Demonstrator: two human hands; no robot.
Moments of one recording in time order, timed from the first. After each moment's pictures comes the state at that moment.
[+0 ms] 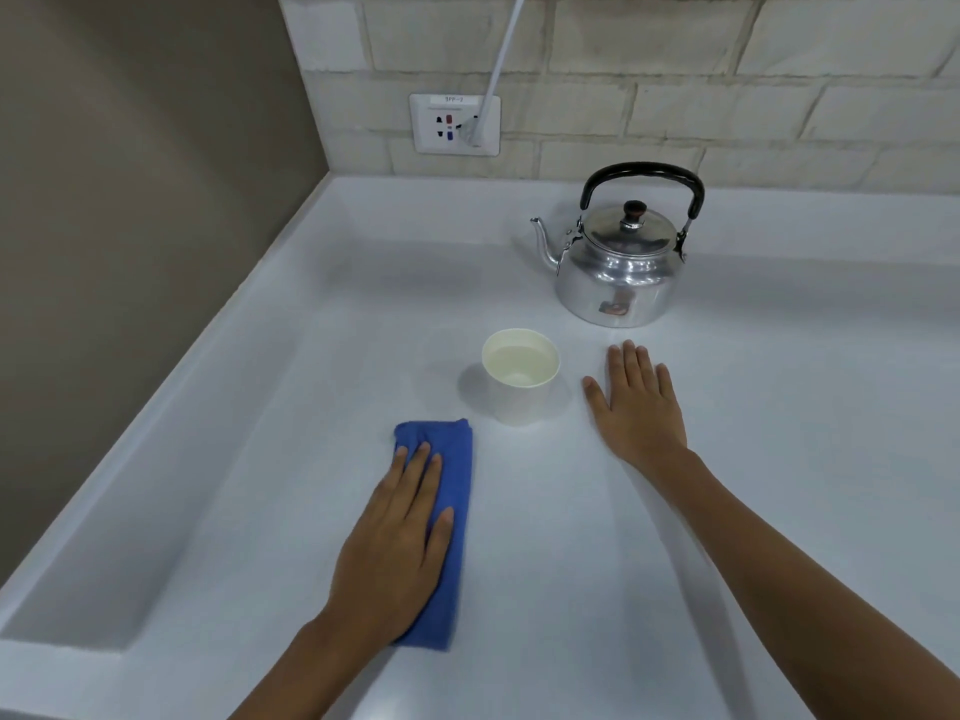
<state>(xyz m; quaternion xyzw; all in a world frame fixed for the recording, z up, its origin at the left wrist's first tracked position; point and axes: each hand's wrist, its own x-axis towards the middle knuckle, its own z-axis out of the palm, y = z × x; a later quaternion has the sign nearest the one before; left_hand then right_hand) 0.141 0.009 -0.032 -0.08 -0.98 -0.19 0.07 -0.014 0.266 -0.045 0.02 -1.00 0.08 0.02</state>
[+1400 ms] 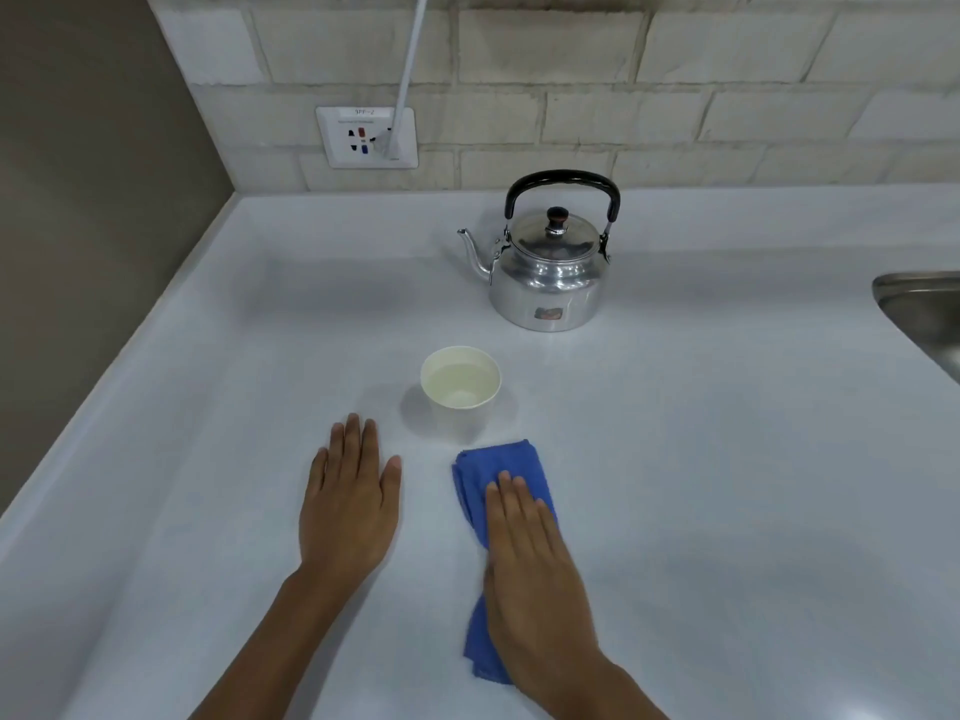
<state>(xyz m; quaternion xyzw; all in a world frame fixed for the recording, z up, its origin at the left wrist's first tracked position) 0.063 0.012 -0.040 0.00 -0.99 -0.11 0.04 0.148 0.181 -0.018 0.06 -0.99 0.14 0.06</state>
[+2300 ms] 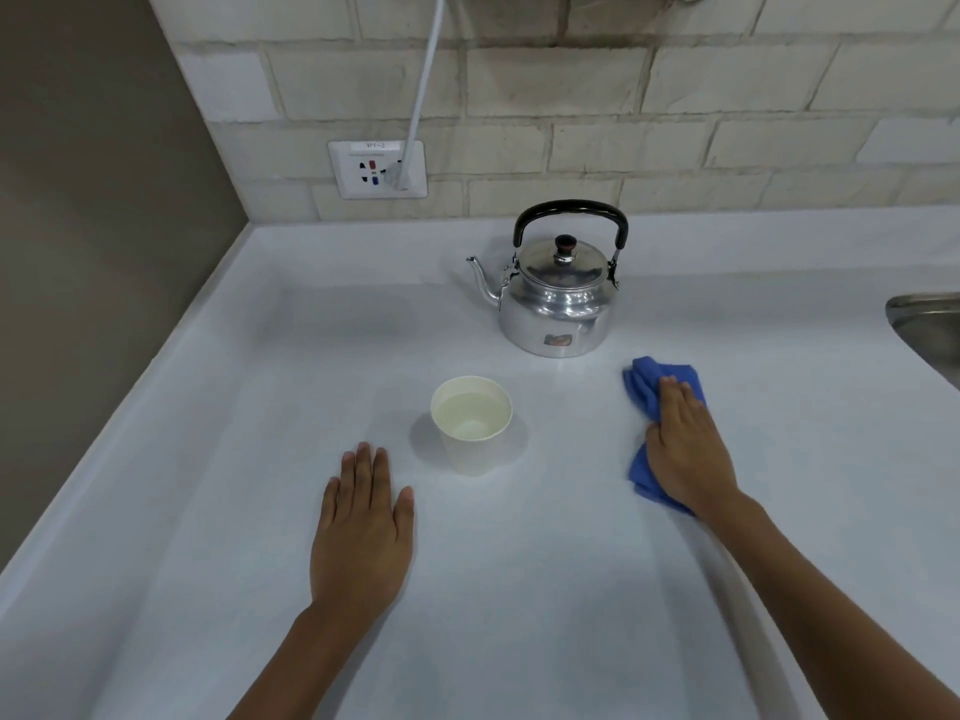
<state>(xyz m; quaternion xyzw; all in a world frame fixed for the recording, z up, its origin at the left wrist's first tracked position) 0.063 0.017 -0.040 0.00 -0.99 -0.11 0.07 0.015 0.340 -0.022 -0.05 -0.98 0.19 0.07</state>
